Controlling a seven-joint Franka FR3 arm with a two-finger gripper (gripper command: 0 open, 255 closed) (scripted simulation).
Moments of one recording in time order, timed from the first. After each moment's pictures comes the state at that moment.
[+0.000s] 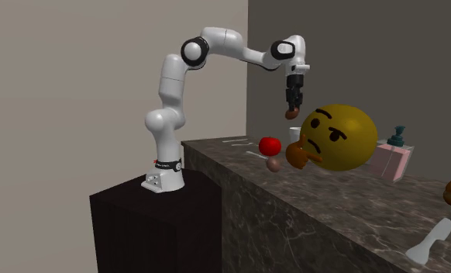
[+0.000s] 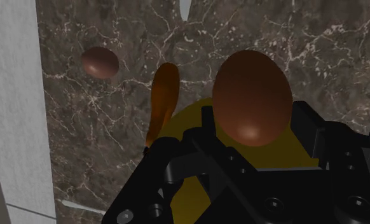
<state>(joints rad) 0.20 0.20 0.34 -1.54 -0.21 1.70 0.87</state>
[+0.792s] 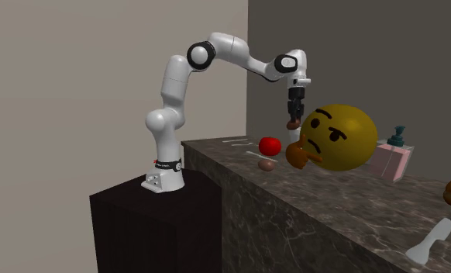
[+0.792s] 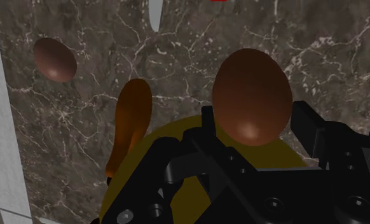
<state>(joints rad) 0.23 0.28 0.36 -1.58 -0.24 1.80 0.94</state>
